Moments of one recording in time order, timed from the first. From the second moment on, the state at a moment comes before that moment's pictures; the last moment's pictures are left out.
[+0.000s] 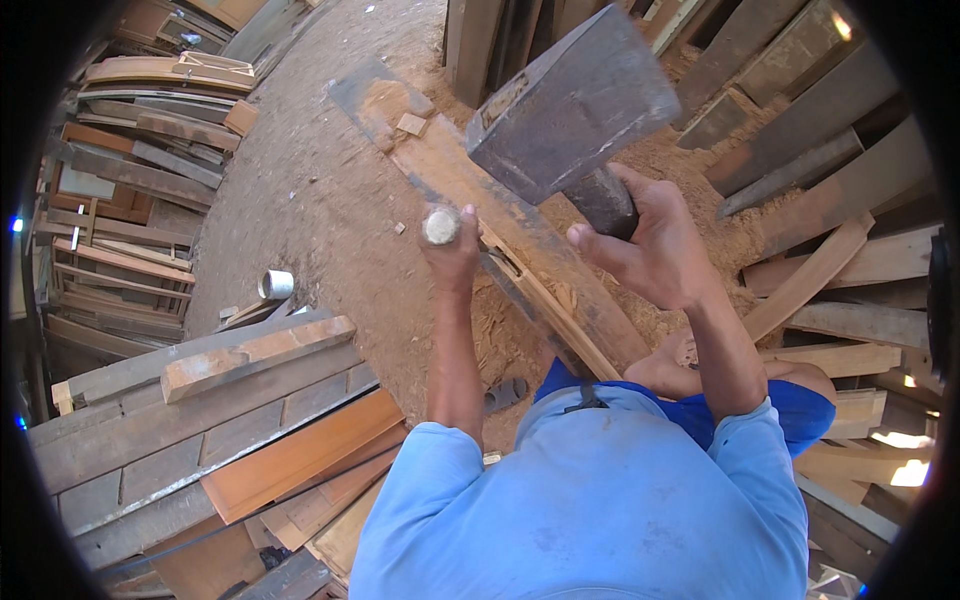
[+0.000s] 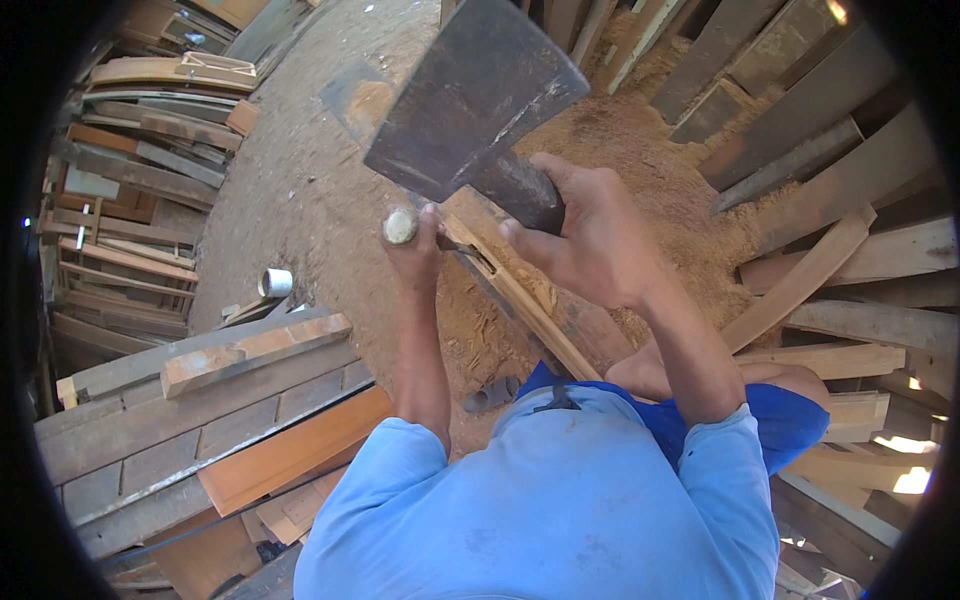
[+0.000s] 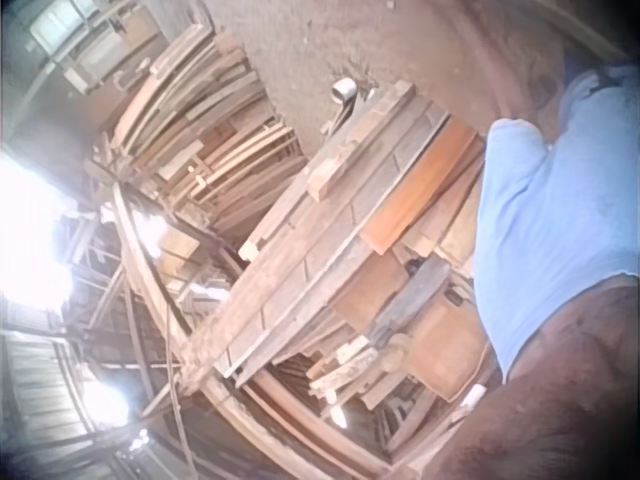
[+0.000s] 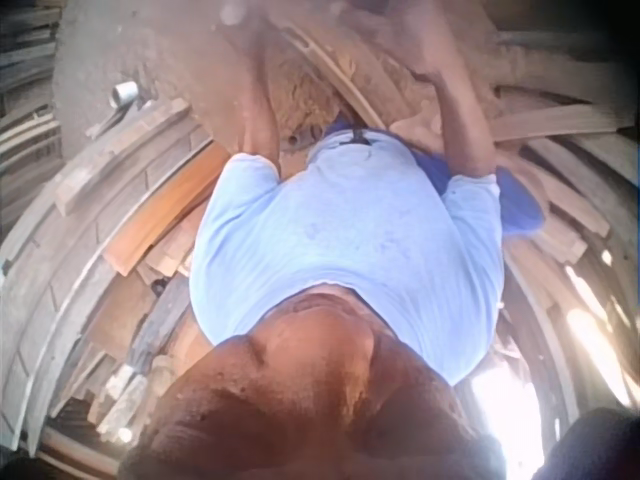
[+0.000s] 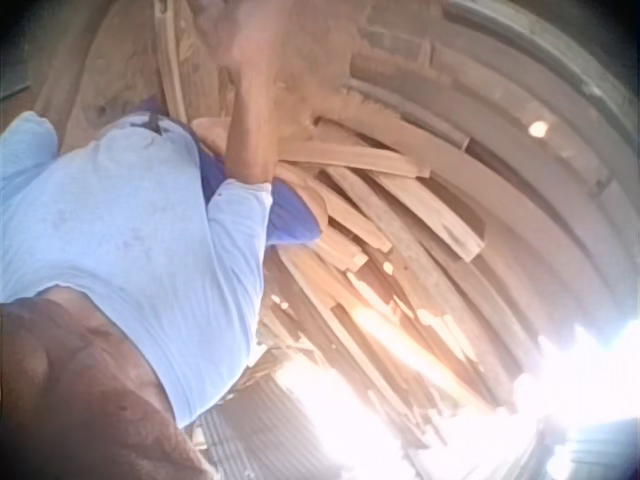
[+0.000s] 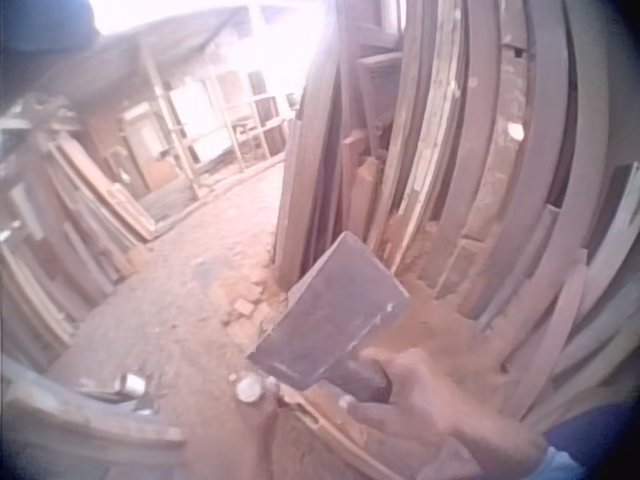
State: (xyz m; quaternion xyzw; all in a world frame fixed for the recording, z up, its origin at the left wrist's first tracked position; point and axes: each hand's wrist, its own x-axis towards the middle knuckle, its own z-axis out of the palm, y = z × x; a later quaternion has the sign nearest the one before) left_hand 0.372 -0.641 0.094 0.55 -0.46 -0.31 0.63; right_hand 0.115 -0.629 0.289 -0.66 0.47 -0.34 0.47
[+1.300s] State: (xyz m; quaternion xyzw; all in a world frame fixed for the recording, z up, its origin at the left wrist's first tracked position) left_hand 0.339 -0.619 0.179 0.49 -0.65 -0.21 0.54; right_hand 0.094 -0.605 0.200 -0.52 0.45 -0.38 0.62
